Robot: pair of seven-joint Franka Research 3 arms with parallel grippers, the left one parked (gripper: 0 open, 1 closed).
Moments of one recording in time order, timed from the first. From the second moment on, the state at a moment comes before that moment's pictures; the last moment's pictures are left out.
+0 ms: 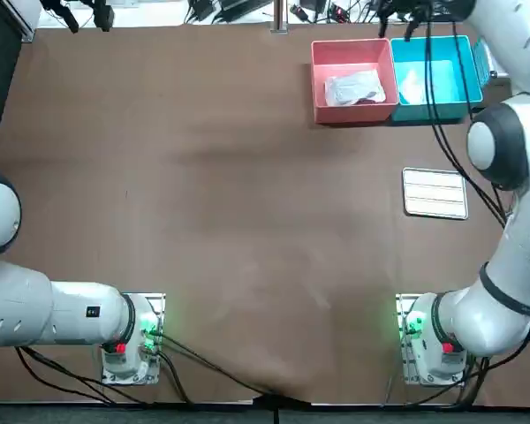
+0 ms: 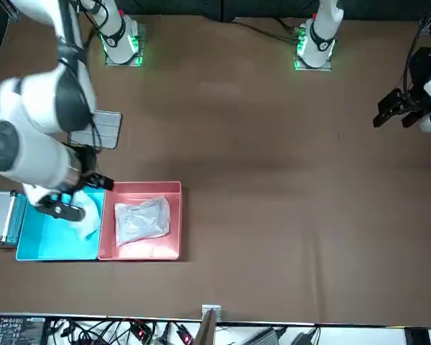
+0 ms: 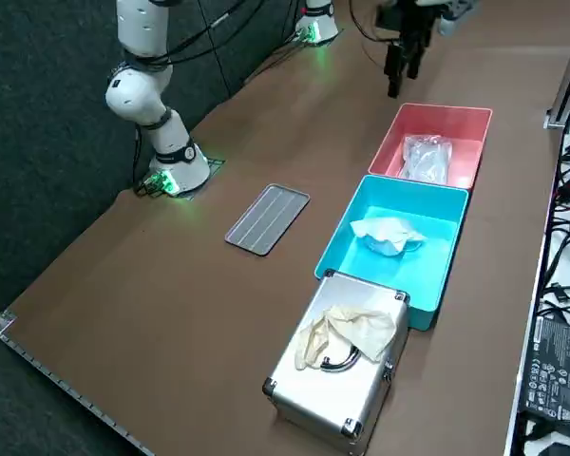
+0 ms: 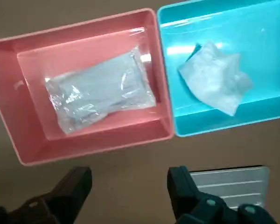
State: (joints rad) arm 0.34 0.53 -0.19 -1.19 0.10 1.60 0.36
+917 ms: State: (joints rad) arm 0.14 0.11 -0.20 -1.49 0.09 1.52 0.07
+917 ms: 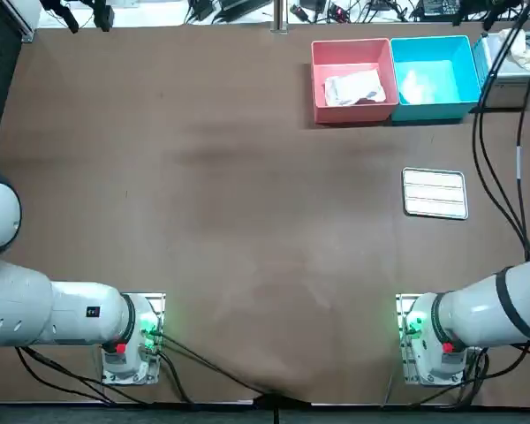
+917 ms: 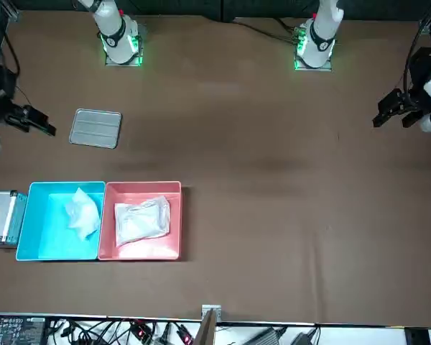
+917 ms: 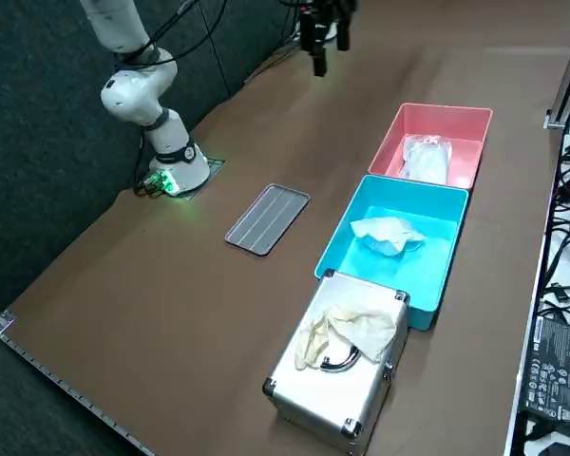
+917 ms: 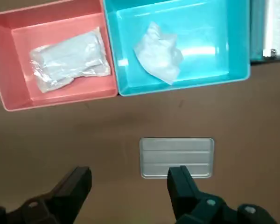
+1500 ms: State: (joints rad) arm 0.05 -0.03 -0.09 -1.65 0.02 1.52 0.04
